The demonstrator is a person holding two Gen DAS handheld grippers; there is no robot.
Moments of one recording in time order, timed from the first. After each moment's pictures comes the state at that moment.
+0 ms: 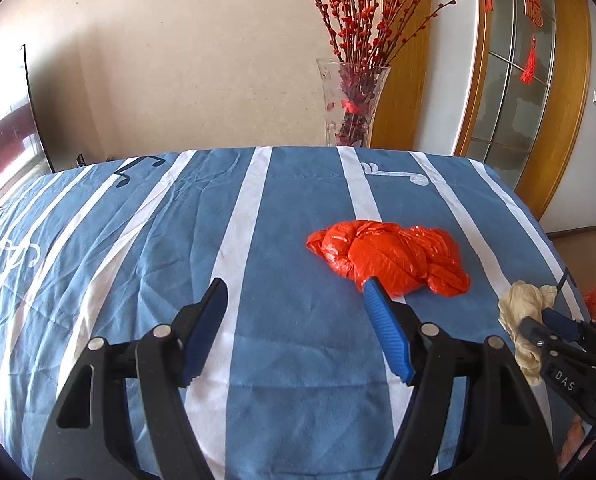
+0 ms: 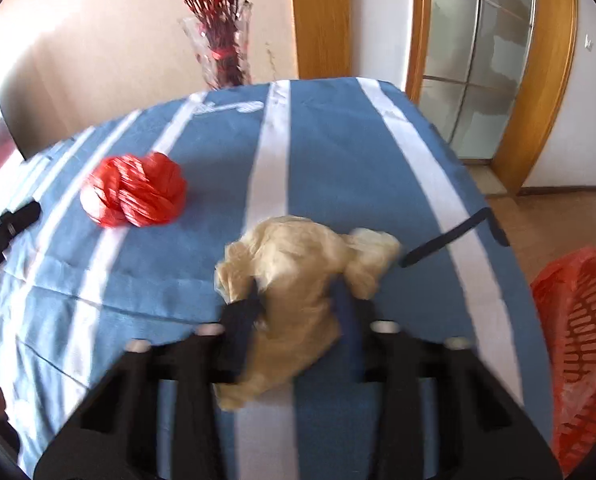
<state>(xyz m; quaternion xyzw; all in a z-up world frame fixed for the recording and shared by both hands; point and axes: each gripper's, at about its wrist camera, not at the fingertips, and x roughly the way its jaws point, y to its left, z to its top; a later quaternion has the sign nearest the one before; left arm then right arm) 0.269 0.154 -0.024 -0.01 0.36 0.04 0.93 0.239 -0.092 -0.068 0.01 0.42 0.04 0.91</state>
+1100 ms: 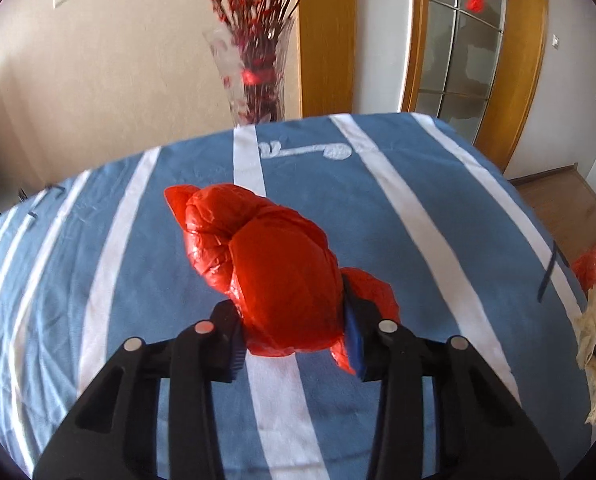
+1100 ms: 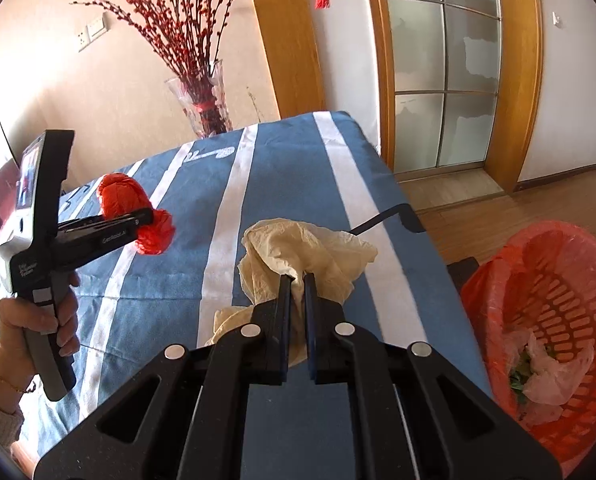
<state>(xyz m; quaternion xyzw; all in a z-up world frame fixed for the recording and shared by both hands) 0.329 0.068 -0.047 0.05 0.40 -0.05 0.91 0.183 -0.159 -0.032 0.08 0.36 0.05 0.93</state>
